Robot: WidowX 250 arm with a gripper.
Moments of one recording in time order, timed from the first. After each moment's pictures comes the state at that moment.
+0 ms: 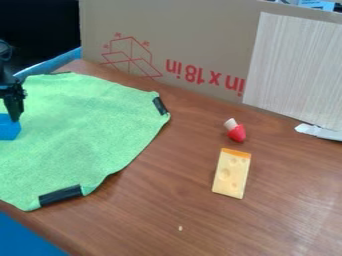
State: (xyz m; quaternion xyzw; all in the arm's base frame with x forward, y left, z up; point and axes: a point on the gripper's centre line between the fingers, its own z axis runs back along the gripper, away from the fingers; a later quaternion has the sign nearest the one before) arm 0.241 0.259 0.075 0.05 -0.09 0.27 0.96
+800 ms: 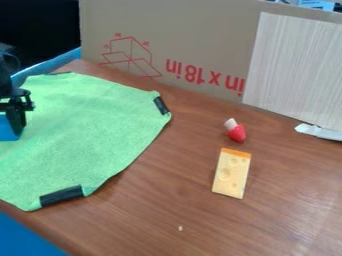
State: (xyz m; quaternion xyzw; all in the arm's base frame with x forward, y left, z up) arm 0.238 0.246 0.054 0.01 -0.04 0.29 0.96
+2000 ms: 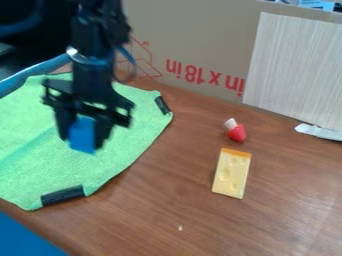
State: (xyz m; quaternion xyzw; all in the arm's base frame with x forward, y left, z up) arm 0.242 0.054 0.108 0.09 -0.01 0.15 0.98
